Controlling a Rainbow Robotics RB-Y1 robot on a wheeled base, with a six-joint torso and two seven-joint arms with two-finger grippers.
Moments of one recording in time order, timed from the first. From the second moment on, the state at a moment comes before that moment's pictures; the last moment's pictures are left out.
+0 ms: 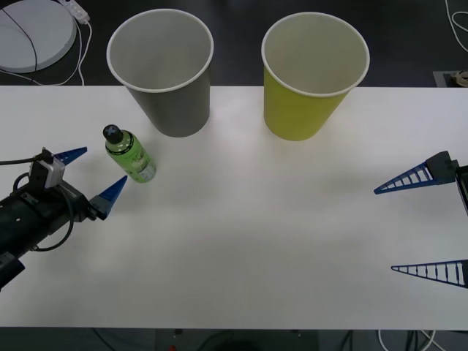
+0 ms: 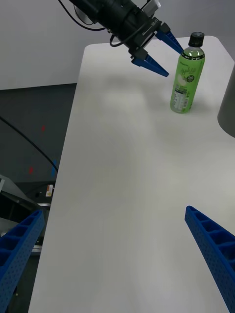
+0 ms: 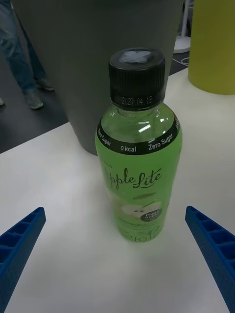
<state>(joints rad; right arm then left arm) 0.15 -1.08 -0.25 -1.99 1.09 -1.38 -0.07 0.15 0.77 -0.08 -1.72 -1.09 -0.36 -0.10</state>
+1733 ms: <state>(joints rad) 0.15 -1.08 -0.25 -1.99 1.09 -1.38 -0.07 0.00 0.69 -0.20 -1.67 -1.11 -0.27 -0.04</state>
